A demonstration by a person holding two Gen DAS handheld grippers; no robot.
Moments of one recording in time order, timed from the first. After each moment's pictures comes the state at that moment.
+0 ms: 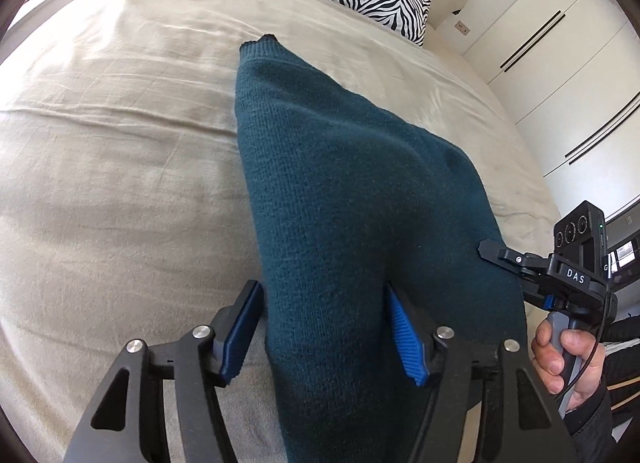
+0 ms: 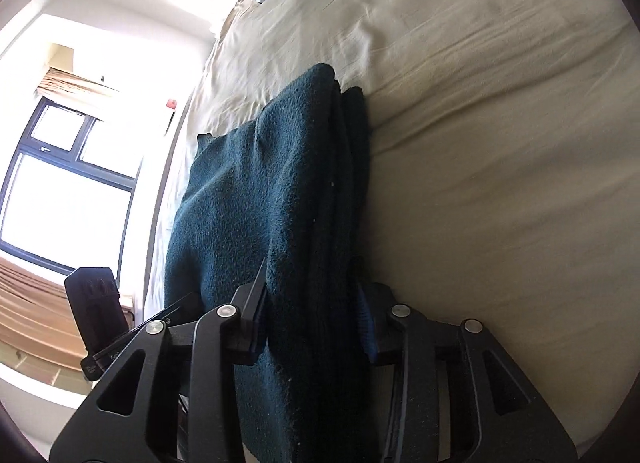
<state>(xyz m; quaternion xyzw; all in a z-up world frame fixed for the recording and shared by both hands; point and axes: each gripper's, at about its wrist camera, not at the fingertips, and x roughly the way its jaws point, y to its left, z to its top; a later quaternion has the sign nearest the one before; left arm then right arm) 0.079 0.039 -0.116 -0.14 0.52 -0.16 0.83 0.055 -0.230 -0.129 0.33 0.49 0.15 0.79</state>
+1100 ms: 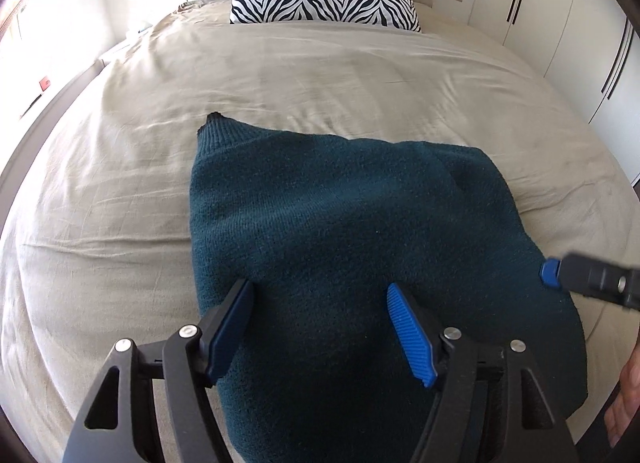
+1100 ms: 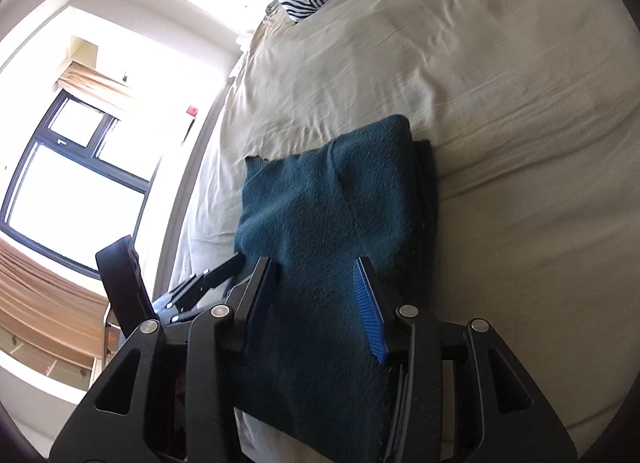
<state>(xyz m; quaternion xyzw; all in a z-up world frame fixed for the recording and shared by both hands) 0.107 -0.031 -0.098 0.03 0.47 -0.10 0.87 0.074 -0.205 -0.077 0.32 0.46 0.19 0.81</state>
